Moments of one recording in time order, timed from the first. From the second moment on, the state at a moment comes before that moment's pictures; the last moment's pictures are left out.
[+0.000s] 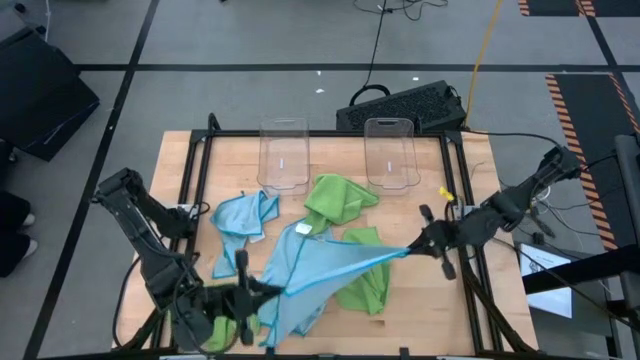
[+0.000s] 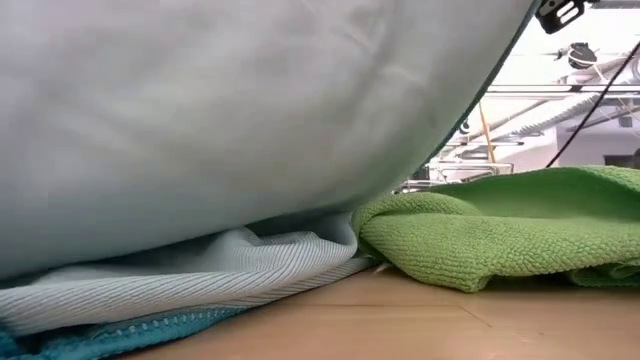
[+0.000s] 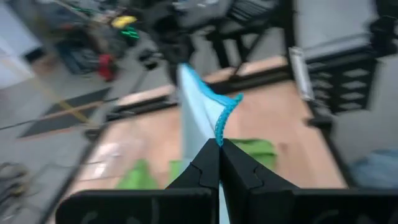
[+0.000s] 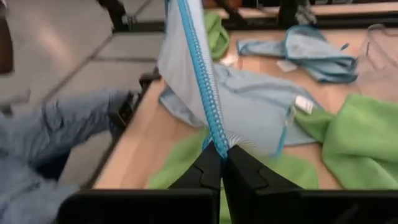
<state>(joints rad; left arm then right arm) -0.88 1.52 1.43 -0.45 -1.00 -0.16 0.60 0.71 0.68 -0.43 0.28 0.31</state>
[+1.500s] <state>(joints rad) -0.22 1.36 1.43 -0.65 -0.88 -0.11 0.04 0.76 0.66 -0.23 0.39 0.01</state>
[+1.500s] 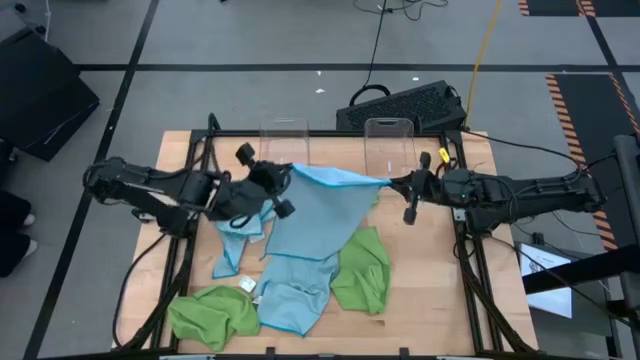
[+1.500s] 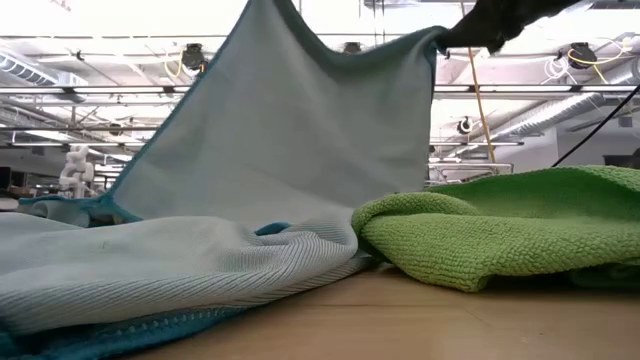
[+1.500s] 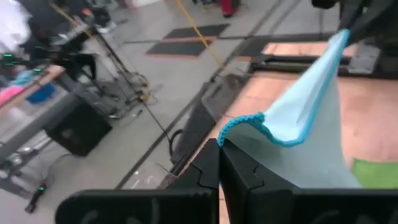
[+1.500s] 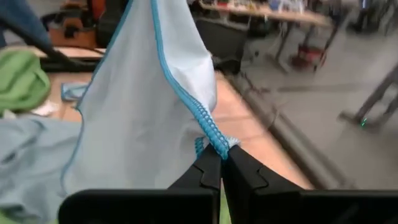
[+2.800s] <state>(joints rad) -0.07 1.36 1.43 -0.51 -0.41 -0.28 -0.05 0.45 0.66 -0.45 0.18 0.76</state>
